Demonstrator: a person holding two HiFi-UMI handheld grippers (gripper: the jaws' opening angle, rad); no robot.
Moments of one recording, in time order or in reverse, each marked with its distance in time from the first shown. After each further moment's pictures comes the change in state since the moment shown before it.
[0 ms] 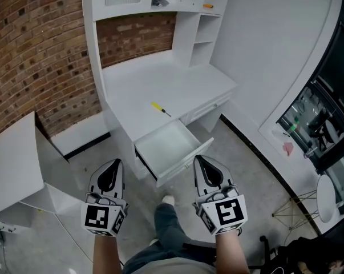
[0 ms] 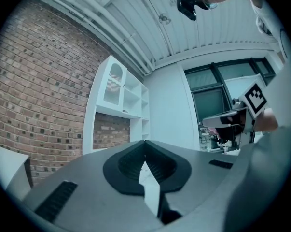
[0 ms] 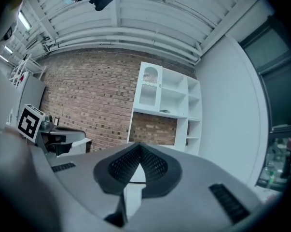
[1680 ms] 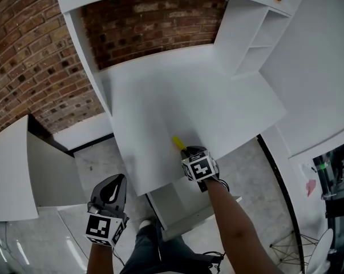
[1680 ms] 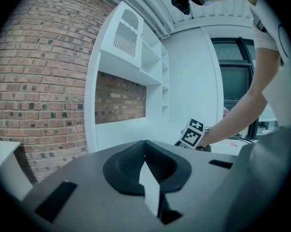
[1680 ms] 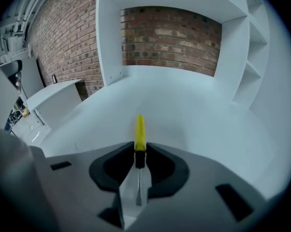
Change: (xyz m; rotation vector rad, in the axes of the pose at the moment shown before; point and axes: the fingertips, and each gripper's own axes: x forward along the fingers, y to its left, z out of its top) left arm 0.260 0.158 -0.141 -0.049 0.356 0.111; right arm 0.469 -0.091 -0.323 -0.024 0.797 0.347
